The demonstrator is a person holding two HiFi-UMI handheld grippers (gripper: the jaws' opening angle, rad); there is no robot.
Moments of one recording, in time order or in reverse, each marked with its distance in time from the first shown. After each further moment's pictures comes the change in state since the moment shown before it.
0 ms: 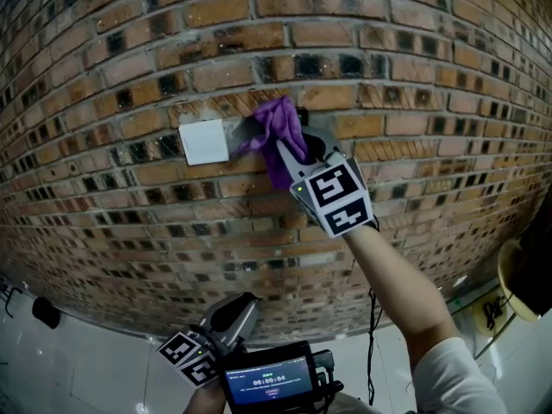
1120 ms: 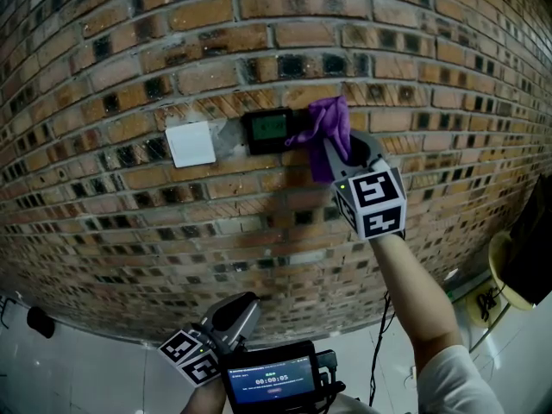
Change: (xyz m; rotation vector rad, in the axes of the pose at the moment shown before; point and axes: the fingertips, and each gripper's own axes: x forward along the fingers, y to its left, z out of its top) left arm 0.013 -0.011 -0.010 -0.020 0.041 -0.066; right arm -0.076 -0.083 -0.034 0.020 0.085 -0.260
